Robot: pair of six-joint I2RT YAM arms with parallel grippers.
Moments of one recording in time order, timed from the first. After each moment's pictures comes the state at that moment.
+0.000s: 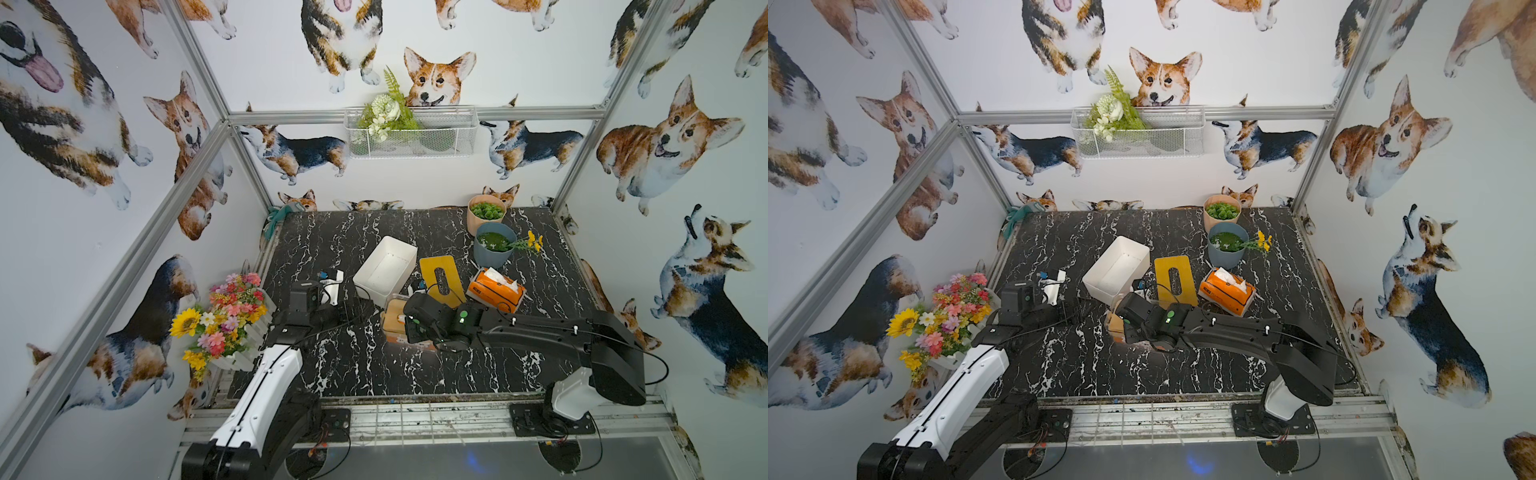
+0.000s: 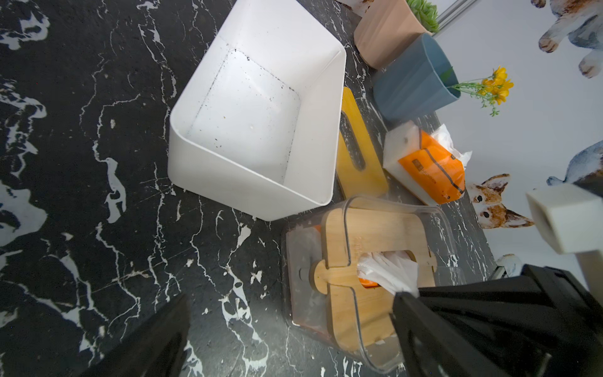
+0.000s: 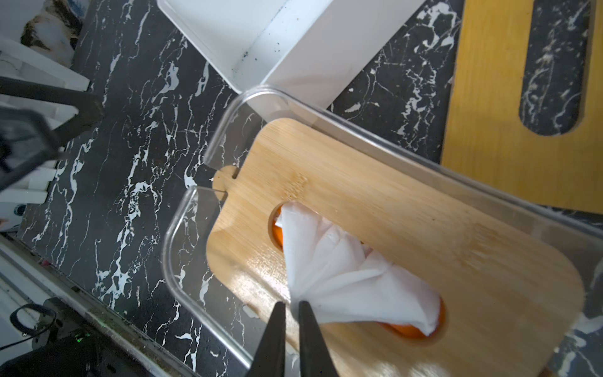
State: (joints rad) left arm -0.07 0.92 0.53 -0.32 0.55 -0.31; right arm 1.08 1.56 1.11 -0.46 0.22 0.79
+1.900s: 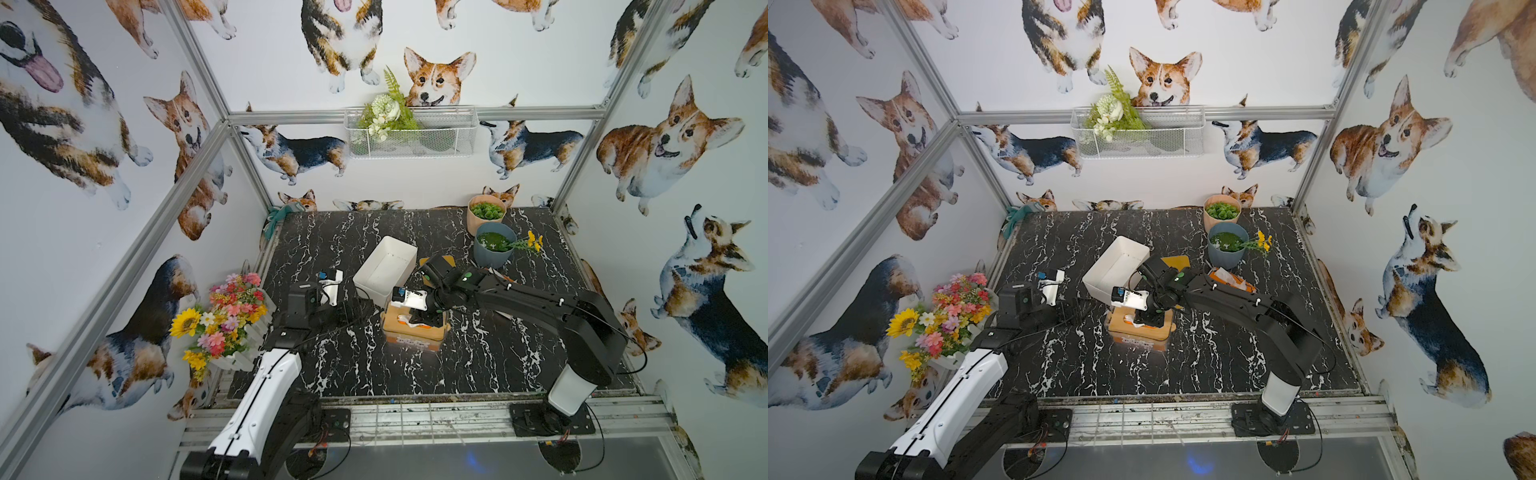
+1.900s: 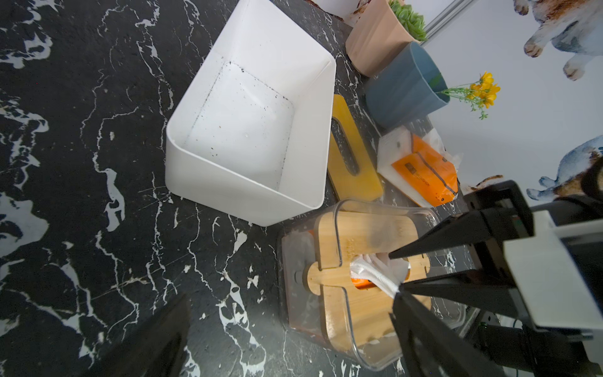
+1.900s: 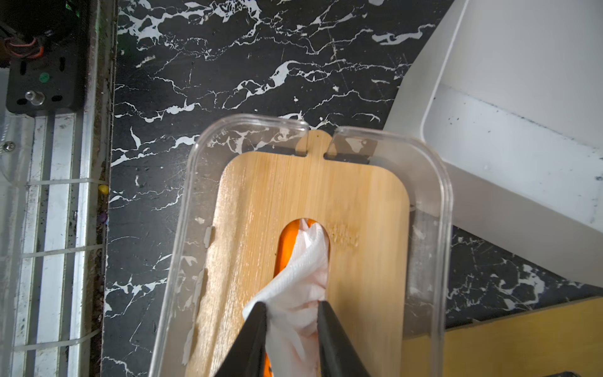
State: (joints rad) left arm -0.07 0.89 0.52 -0.31 0.56 -0.31; right arm 0.79 1.71 1.25 -0.61 -0.36 -0.58
